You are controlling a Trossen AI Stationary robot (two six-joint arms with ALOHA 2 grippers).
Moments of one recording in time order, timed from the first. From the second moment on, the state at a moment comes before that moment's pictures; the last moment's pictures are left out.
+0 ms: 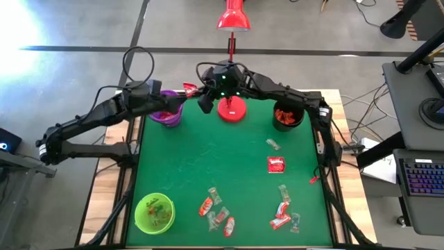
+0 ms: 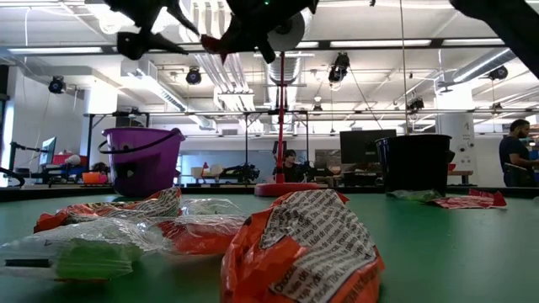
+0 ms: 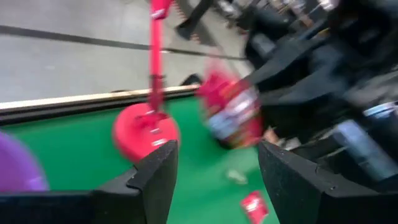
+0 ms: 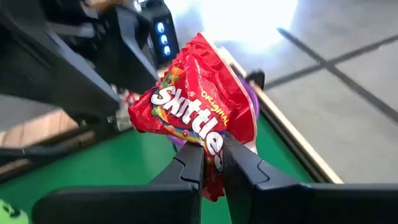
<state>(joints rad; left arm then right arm) 0.43 0.91 0.99 -0.42 -0.12 -0.77 -0.33 2.07 2.17 -0.54 -0.09 0.16</state>
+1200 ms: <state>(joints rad) 0.50 1.01 0.99 -0.25 -0.01 -0.69 -0.30 2.09 2.27 -0.66 -0.04 0.11</state>
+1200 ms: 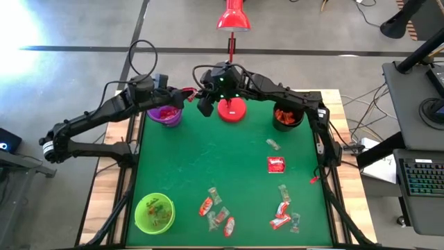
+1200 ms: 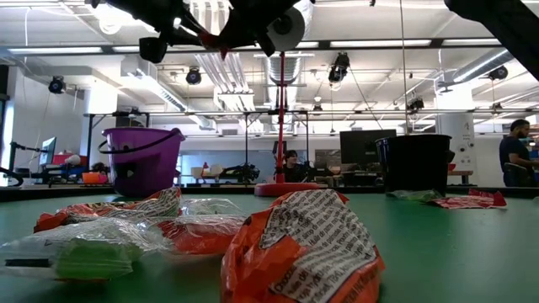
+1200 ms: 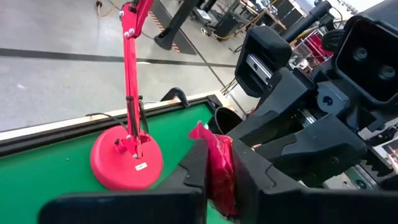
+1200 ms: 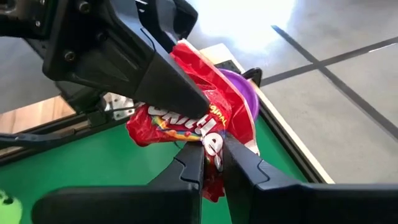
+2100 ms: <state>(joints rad) 0.68 0.89 0.99 -0.77 -0.17 -0.41 -0.31 2.04 2.27 -1.12 -0.03 0.12</state>
